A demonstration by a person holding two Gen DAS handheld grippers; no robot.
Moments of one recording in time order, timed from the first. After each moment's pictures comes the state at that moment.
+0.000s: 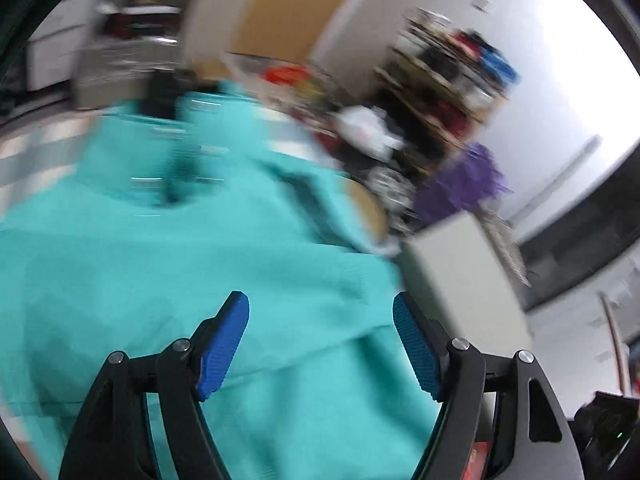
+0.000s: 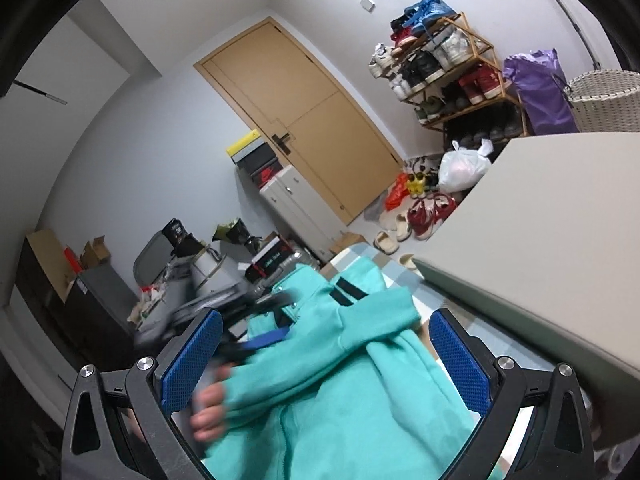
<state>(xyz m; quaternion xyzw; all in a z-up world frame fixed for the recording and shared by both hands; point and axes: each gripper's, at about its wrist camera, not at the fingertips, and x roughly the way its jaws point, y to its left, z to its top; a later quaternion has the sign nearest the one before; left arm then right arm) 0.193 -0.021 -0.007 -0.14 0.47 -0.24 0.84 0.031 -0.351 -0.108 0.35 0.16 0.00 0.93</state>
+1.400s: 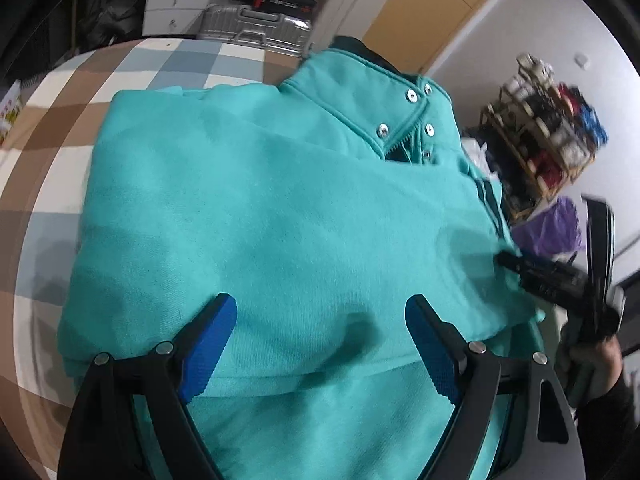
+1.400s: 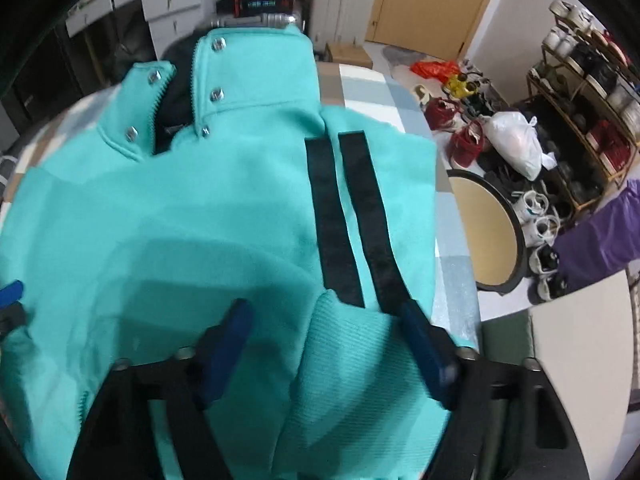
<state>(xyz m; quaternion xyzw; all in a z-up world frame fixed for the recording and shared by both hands) 0.163 0.074 -0.087 -0.20 0.49 -0.10 0.84 0.315 -0.246 -0.196 -0.10 0.52 0.02 0.85</state>
